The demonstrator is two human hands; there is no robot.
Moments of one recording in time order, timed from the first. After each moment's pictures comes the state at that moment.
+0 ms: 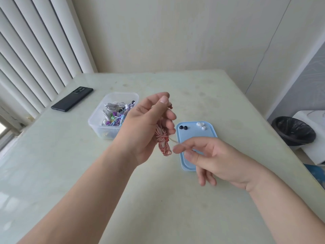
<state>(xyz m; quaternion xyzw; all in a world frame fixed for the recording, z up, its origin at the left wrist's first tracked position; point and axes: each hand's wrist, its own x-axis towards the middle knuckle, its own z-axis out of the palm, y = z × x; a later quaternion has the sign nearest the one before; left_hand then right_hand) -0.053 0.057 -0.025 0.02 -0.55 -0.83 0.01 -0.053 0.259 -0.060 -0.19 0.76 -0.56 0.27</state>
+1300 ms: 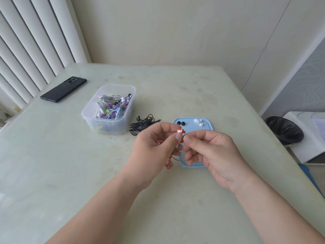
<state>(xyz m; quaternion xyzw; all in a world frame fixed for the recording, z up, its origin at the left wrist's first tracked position) -0.029 0.073 -0.093 0.01 -0.68 -0.73 0.06 -0.054 0.245 -0.080 -0.03 0.64 -0.75 0.14</state>
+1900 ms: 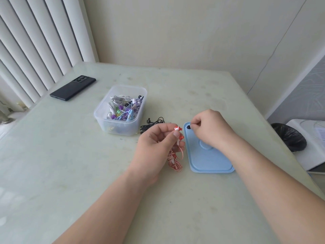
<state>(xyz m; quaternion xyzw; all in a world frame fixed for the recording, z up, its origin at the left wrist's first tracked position) -0.045 0.055 -0.106 0.06 -0.56 -0.83 0.05 -0.157 0.216 -0.084 -0.10 0.97 -0.23 0.00</state>
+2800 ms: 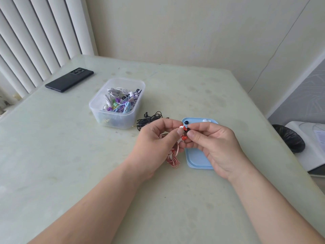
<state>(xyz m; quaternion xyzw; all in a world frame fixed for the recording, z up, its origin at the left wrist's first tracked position) -0.042 0.057 -0.106 0.03 -0.64 -0.76 0.04 -0.085 0.228 -0.103 -0.08 0.63 -0.76 0.10</state>
